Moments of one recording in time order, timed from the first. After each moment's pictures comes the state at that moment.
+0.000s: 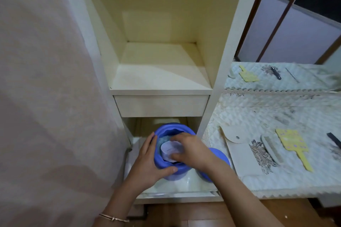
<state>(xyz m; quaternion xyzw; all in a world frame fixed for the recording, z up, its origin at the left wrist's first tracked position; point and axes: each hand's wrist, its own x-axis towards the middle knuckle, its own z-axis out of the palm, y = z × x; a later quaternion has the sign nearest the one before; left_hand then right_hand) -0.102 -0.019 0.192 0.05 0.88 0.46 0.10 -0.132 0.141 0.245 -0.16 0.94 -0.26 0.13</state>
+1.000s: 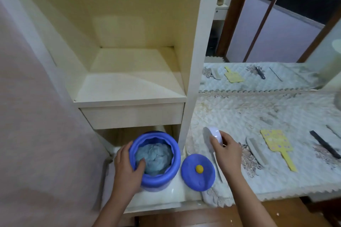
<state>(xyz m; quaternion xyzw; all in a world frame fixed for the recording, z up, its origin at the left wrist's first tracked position) -0.116 0.006 0.186 -0.08 0.87 0.48 -0.06 -0.132 0.259 0.203 0.21 0.83 -0.49 -0.17</state>
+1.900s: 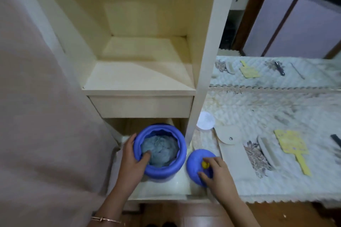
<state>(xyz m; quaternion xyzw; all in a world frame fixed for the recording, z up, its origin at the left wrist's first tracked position) -0.116 0.006 0.174 -0.13 0.81 0.57 -0.05 -0.090 0.250 0.136 0.04 0.94 -0.33 0.04</state>
